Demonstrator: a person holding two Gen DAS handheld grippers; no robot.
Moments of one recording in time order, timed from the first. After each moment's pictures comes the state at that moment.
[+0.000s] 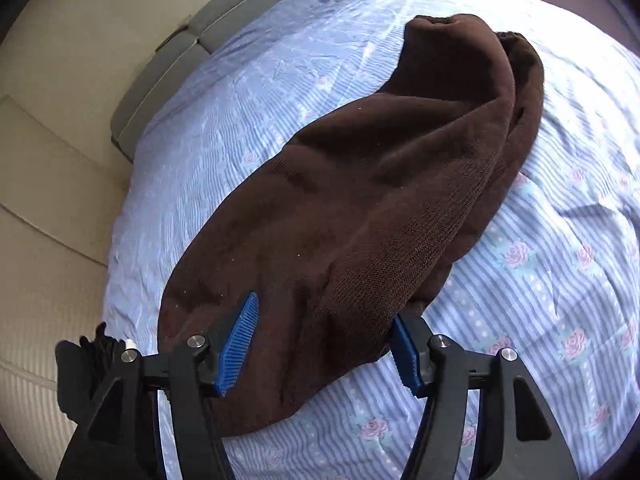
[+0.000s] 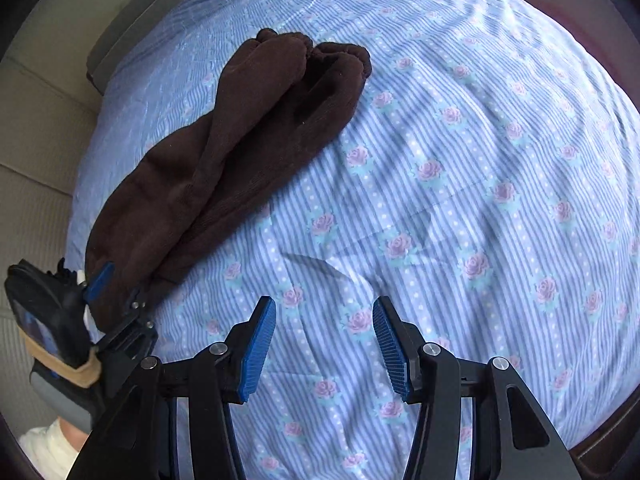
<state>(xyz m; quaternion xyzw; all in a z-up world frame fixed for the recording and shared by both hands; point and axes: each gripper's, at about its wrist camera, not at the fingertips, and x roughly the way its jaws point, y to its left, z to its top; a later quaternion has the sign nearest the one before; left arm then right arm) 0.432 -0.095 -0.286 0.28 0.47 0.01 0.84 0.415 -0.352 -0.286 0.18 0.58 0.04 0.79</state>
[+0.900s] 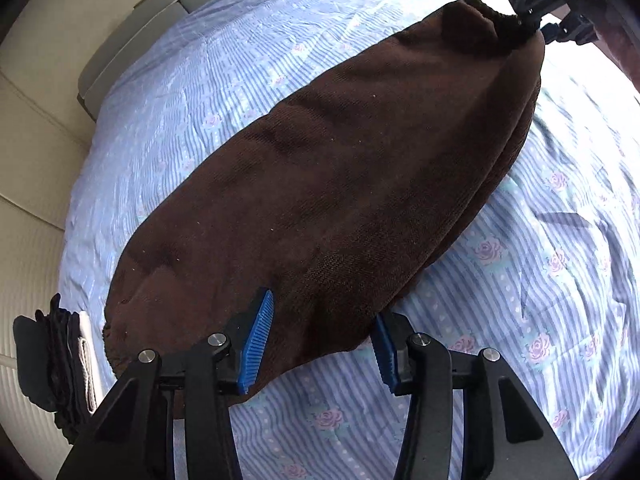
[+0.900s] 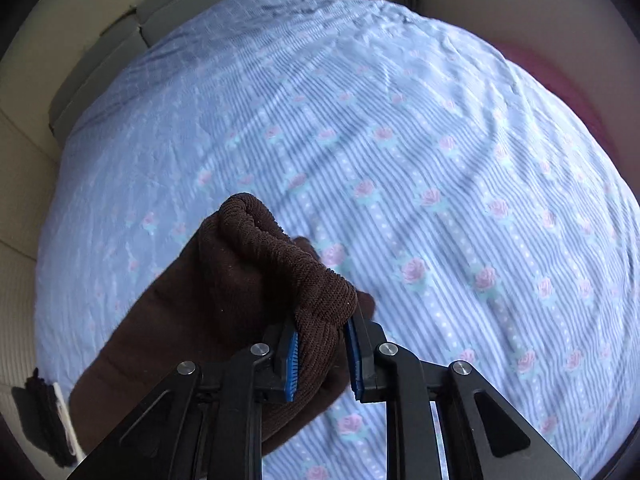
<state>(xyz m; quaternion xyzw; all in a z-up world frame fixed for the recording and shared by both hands) 0.443 -0.100 -0.308 0.22 0.54 -0.03 0.81 0.620 -0.361 -0.283 0.16 0.55 -0.06 0.81</state>
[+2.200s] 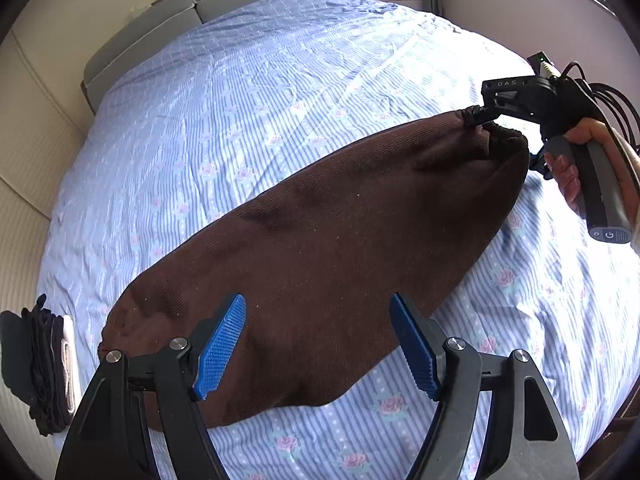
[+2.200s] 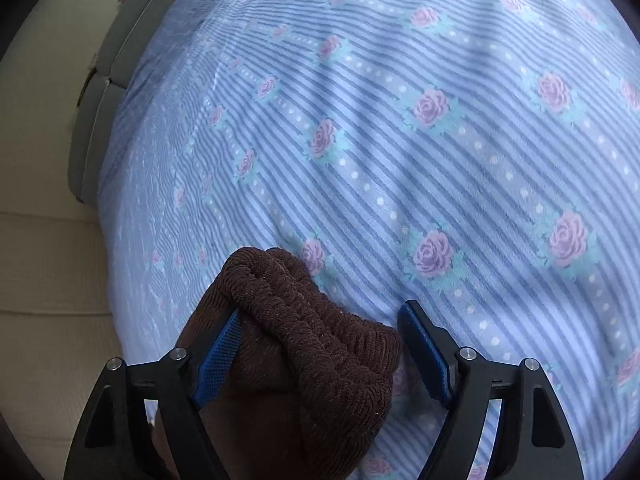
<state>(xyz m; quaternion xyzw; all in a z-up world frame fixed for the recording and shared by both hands) 0.470 -0.120 -0.248 0.14 0.51 -0.04 0.85 0.630 -0.420 -0.363 0.39 0.56 0.00 0.73</state>
